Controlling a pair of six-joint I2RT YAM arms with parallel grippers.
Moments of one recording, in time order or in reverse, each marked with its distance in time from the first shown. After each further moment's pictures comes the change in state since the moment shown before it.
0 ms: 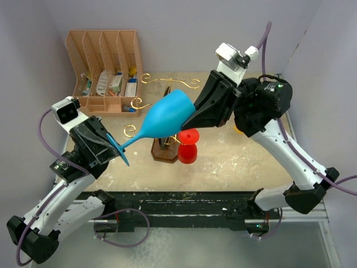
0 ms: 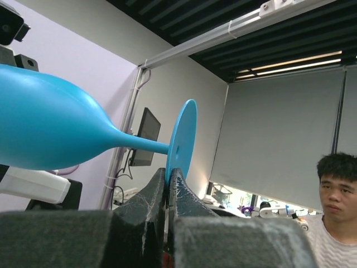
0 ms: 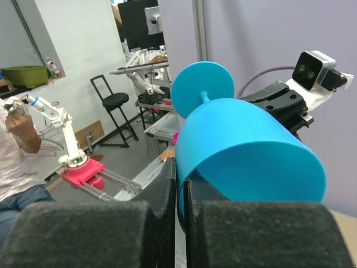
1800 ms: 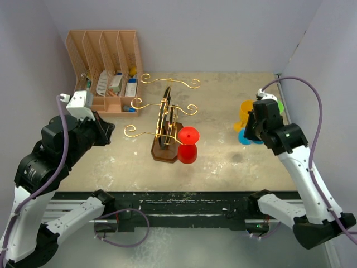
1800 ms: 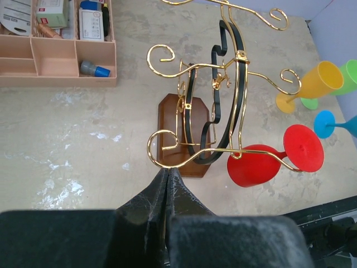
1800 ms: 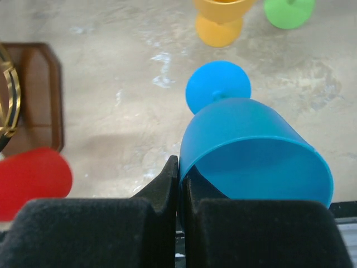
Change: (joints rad) left arm 0.000 -0.045 0.657 -2.516 -0.848 1.319; right arm -0.334 -0.373 -0.389 -1.848 1.472 -0.703
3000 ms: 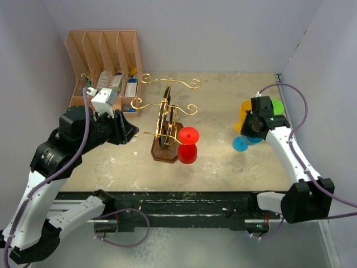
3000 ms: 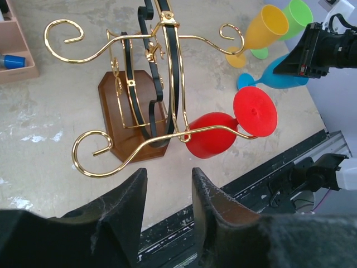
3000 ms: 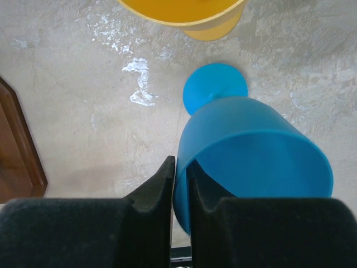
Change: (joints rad) left arm 0.000 0.075 -0.043 0.069 0.292 0.029; right arm -0.280 0.230 -0.201 0.270 -0.197 -0.010
